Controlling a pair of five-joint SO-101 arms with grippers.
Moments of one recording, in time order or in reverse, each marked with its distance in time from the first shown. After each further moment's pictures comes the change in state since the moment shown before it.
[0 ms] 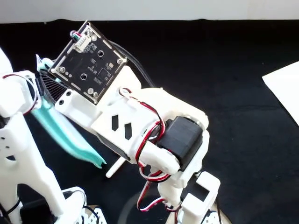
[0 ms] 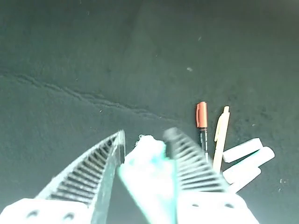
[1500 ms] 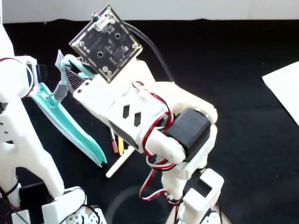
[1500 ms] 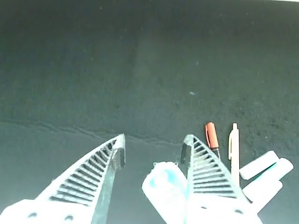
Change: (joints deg) left arm 0.0 7.2 -17.1 0.0 -9.1; right arm 5.6 0.2 -0.3 6.9 -4.1
